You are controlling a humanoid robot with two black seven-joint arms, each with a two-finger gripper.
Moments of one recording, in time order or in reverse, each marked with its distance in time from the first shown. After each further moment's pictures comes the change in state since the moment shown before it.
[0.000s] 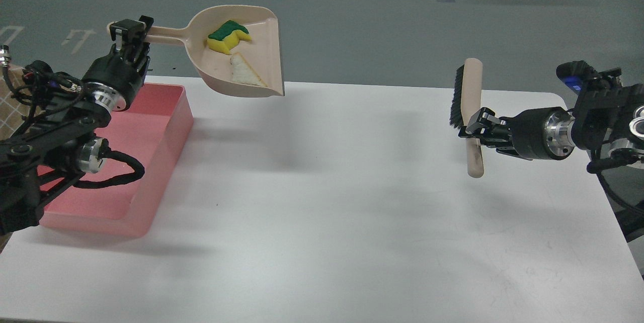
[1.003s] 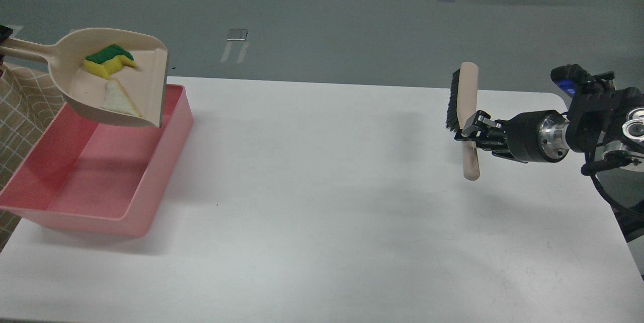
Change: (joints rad) left arm 0.116 0.440 0.013 0.044 0.030 -0.286 0.000; right arm -0.008 0.021 0.001 -0.010 -0.003 0.000 0.000
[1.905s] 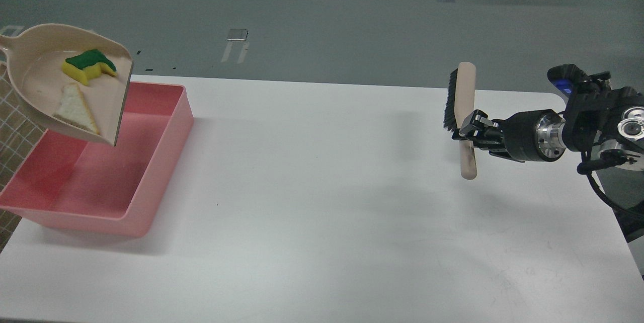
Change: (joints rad) left arm -0.004 0.107 -0.101 -0.028 0.352 0.021 0.000; right arm 0.002 0.015 0.002 -0.015 -0.001 0.000 0.000
